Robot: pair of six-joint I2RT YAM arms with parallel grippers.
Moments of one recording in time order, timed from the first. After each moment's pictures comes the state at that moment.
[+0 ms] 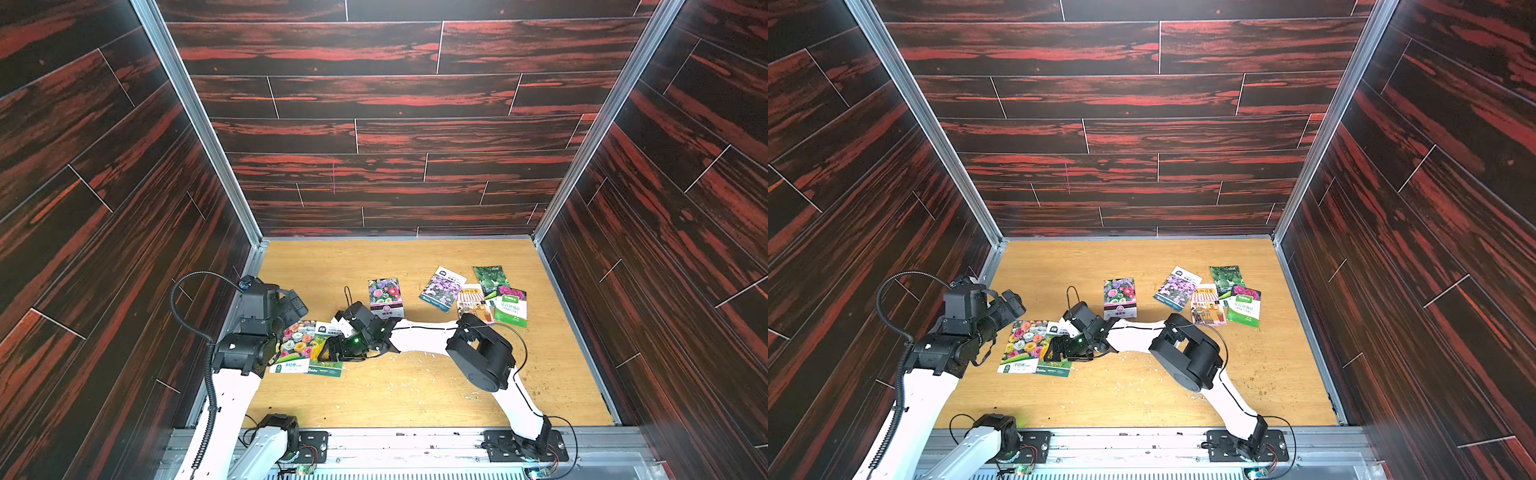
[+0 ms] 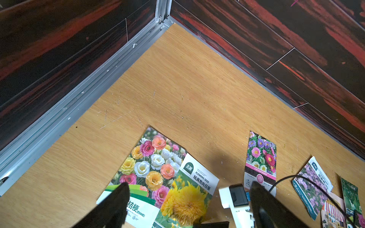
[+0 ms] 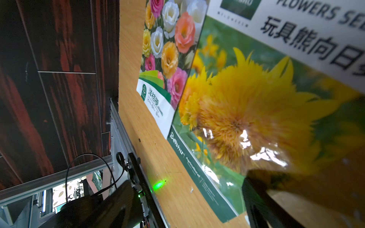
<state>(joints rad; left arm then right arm) -0.06 0.86 0.96 -0.77 -0.19 -0.61 1.06 2.23 1.52 -0.09 -0.53 0.86</state>
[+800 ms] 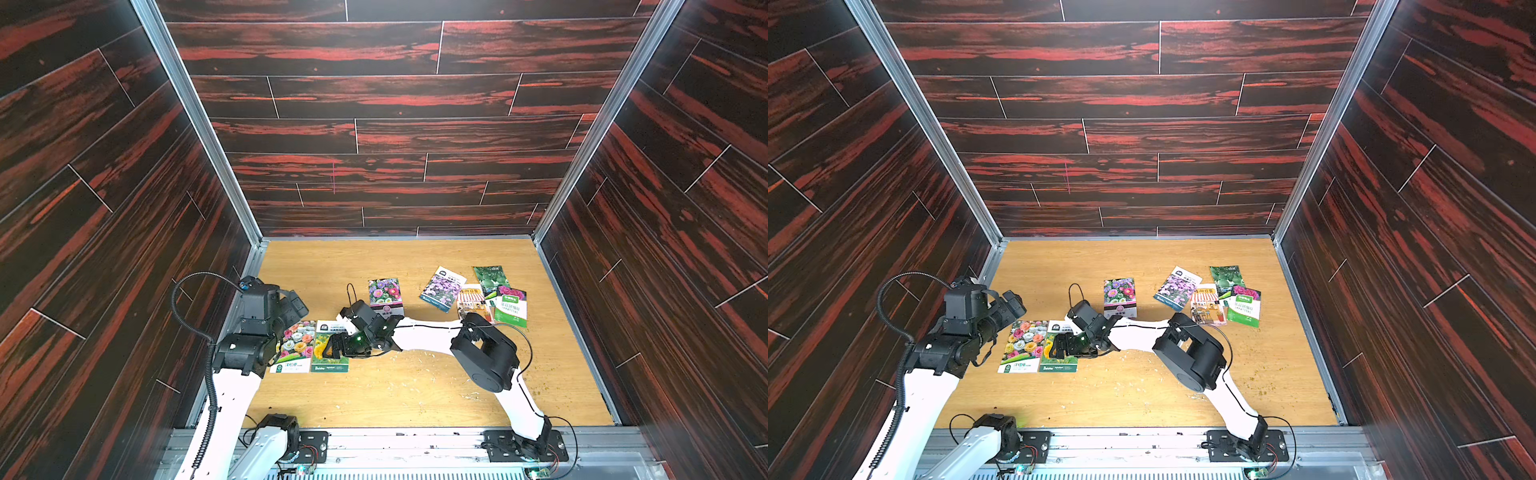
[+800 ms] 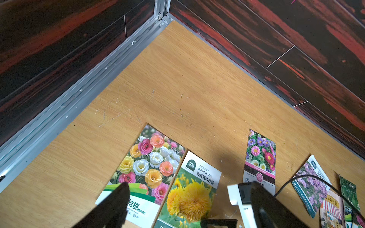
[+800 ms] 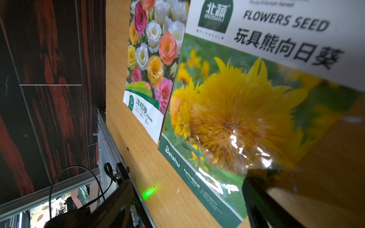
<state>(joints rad) -0.06 0.86 0.95 -0.77 -0.18 -0.61 1.06 2.20 1.52 -0.15 -0.44 0.84</state>
